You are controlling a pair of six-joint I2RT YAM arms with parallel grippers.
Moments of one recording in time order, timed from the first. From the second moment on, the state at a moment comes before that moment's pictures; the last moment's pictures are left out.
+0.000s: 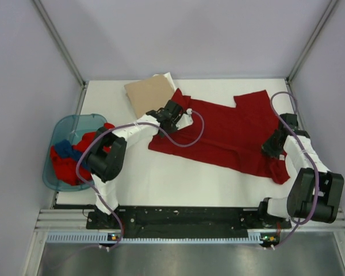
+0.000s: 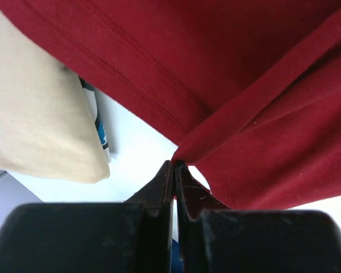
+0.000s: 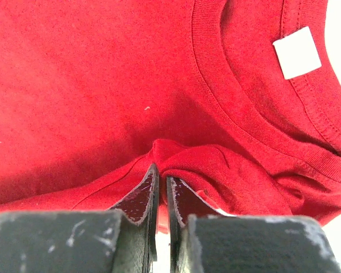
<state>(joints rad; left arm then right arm) -0.61 1.90 1.39 -0.53 -0.26 0.65 -0.20 1.32 0.83 -0.67 0.01 0.60</state>
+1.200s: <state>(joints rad) -0.50 1.67 1.13 -0.64 0.13 0.84 -0.58 1.16 0.73 -0.84 0.07 0.80</state>
